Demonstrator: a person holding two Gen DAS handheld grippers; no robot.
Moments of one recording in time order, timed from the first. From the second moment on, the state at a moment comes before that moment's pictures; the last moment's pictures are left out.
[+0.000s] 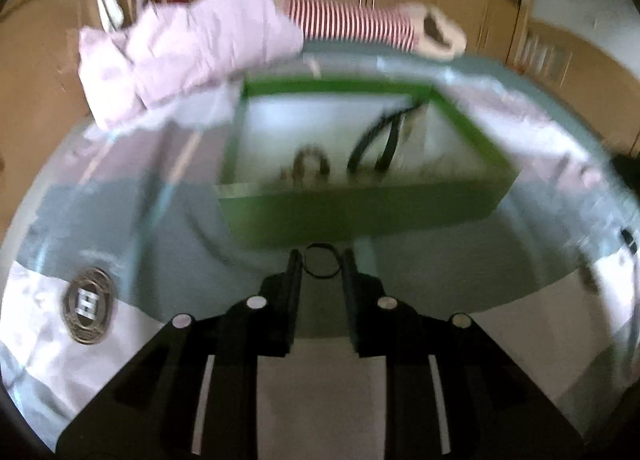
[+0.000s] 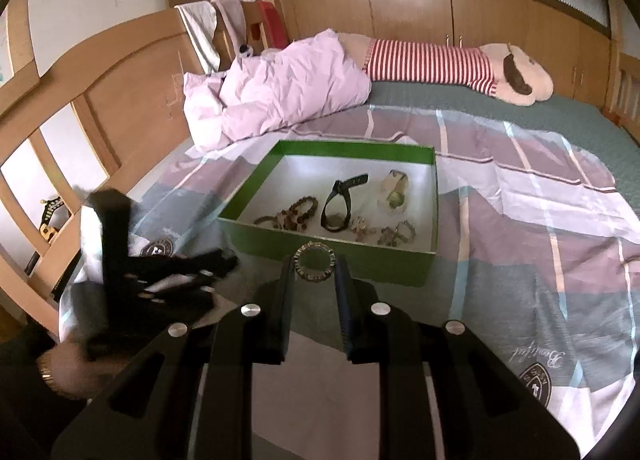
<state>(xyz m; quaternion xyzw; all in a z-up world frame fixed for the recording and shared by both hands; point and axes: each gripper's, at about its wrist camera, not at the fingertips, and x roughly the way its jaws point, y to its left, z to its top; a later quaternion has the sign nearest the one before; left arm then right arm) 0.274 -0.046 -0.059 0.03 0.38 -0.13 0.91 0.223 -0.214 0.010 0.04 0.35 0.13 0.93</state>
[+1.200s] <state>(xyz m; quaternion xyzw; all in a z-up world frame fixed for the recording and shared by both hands) 0.135 -0.025 0.032 0.01 0.29 -0.11 0.95 0.120 -0.196 0.020 0.04 0.28 0.08 0.96</state>
